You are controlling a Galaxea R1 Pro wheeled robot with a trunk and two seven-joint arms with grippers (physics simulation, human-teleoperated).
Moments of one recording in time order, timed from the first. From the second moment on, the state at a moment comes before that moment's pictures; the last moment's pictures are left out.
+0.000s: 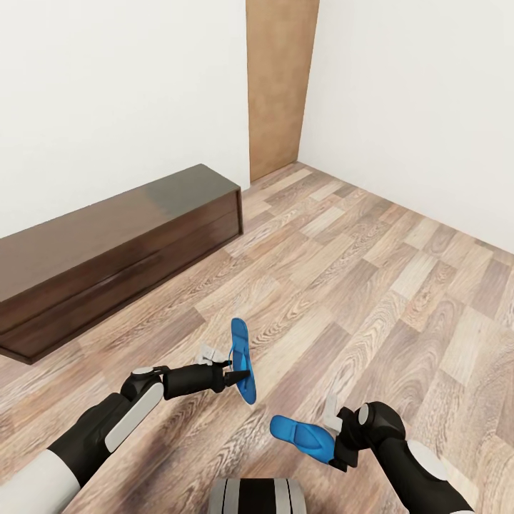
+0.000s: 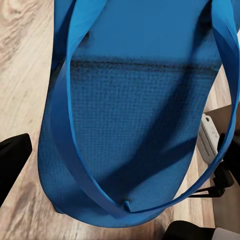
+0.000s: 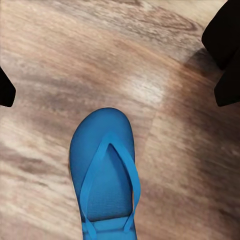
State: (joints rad) left arm -0.61 0.28 -0.60 -1.15 0.75 0.44 -0.52; right arm -0.39 -0.11 0.18 -1.14 1.01 0.43 1.02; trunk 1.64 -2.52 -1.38
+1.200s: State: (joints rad) left arm -0.60 0.27 -0.60 -1.15 0.75 0.44 -0.53; right arm -0.39 -0.10 0.18 -1.14 1.01 0.43 1.02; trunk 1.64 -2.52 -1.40
